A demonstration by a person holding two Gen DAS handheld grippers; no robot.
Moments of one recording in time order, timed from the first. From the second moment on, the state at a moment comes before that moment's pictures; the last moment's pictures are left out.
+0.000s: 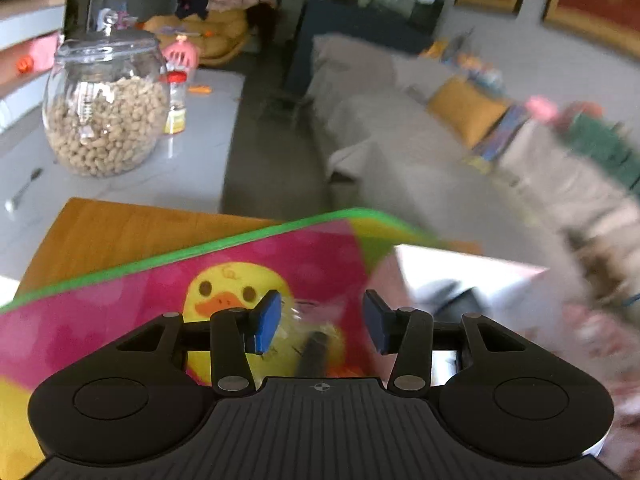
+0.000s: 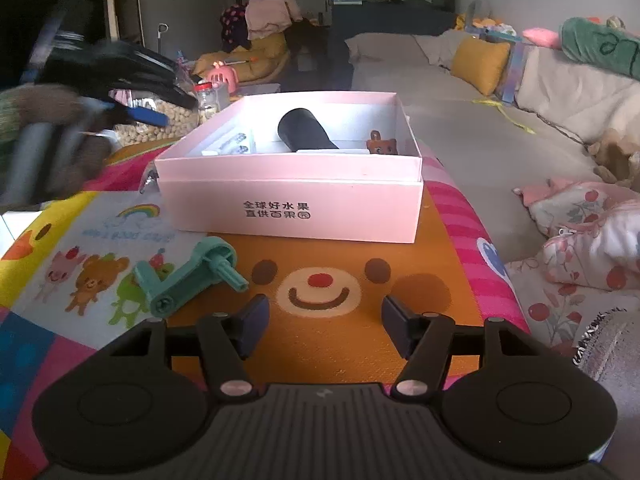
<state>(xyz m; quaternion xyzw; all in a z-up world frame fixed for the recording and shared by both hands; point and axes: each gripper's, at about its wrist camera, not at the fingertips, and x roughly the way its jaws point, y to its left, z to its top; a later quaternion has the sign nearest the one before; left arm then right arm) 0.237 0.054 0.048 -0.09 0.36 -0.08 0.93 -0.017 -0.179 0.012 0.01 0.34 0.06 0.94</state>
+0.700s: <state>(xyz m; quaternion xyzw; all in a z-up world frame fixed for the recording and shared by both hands) 0.087 0.172 0.022 -0.22 0.32 -0.12 0.91 0.113 -0.047 0.122 -0.05 0.38 0.18 0.90</state>
